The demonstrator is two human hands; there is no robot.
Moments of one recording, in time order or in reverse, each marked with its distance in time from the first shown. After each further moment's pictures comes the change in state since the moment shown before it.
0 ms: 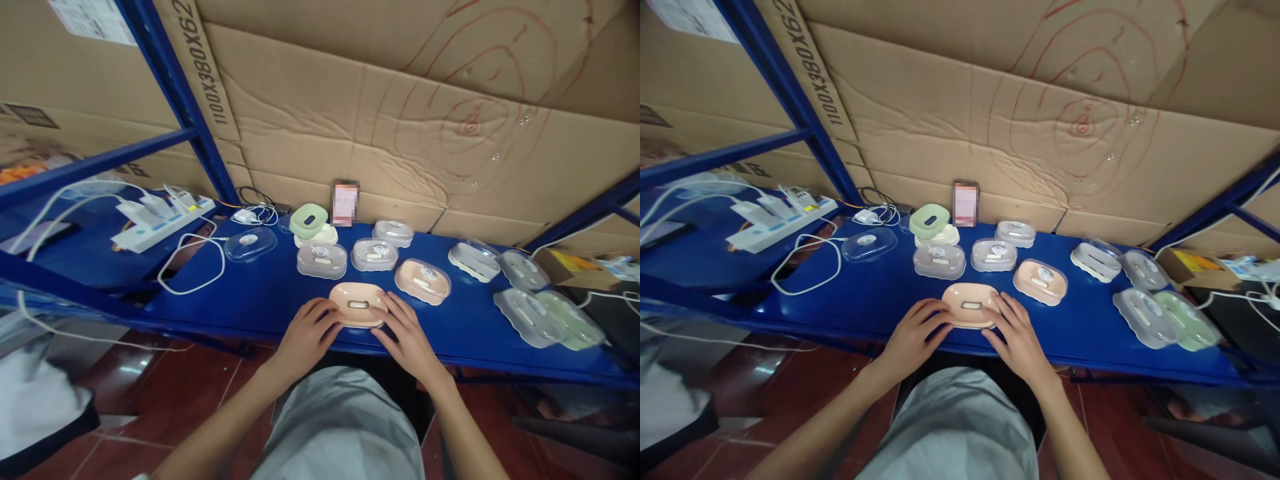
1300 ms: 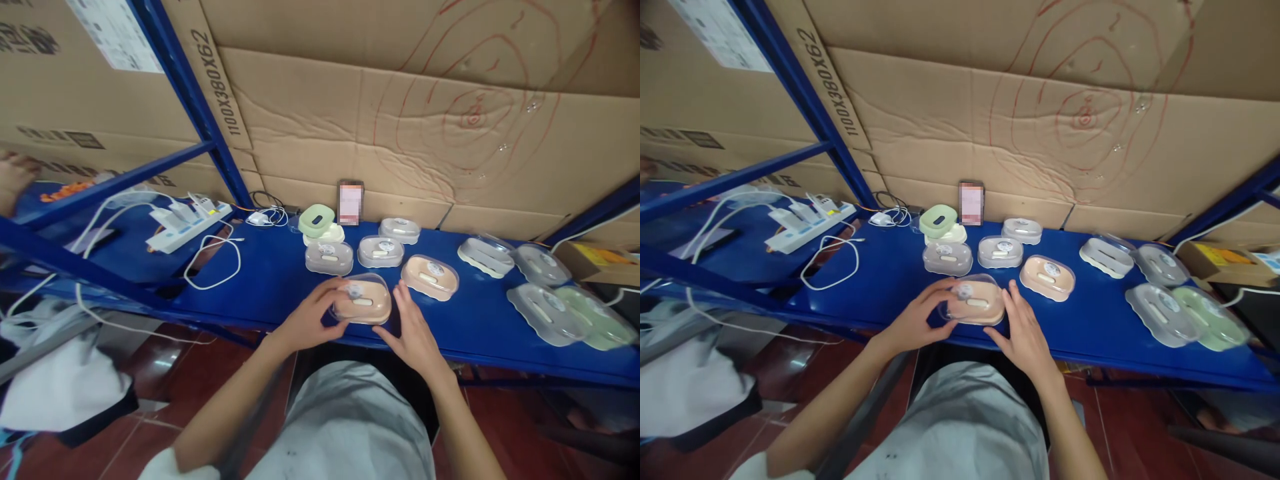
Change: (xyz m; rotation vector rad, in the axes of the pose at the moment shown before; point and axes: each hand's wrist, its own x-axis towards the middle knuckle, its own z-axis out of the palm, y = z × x) left_hand 0.018 -0.019 -0.019 -0.175 -0.070 0.099; right_hand -0.010 0.002 0.015 0.014 0.092 0.093
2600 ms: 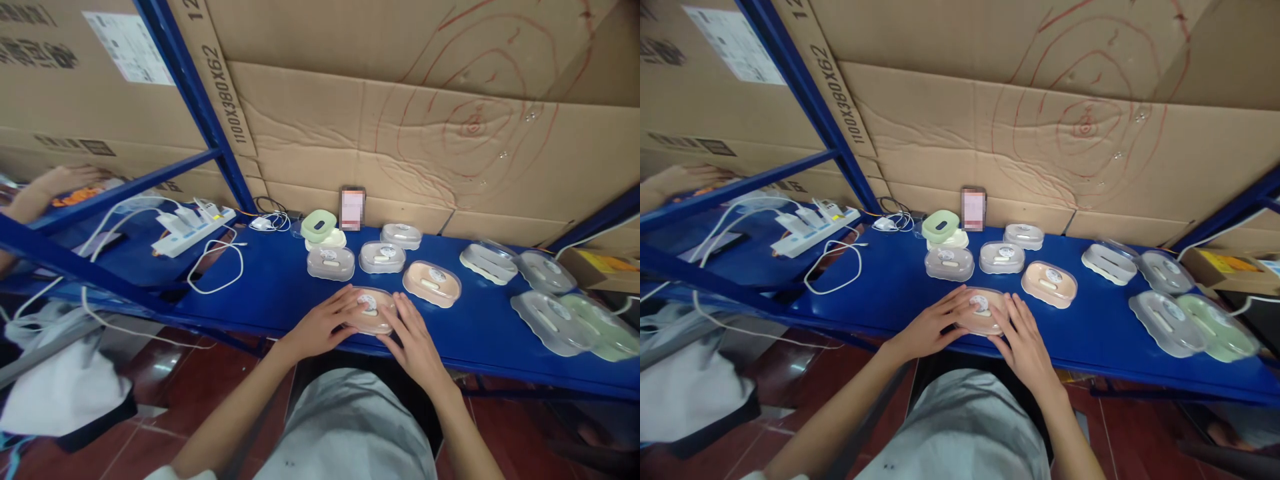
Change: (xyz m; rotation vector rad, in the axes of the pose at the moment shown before) left_hand 0.003 -0.012 0.019 0.116 -0.205 0.161; right_hand -0.002 -0.003 -0.002 -0.056 0.038 -0.133
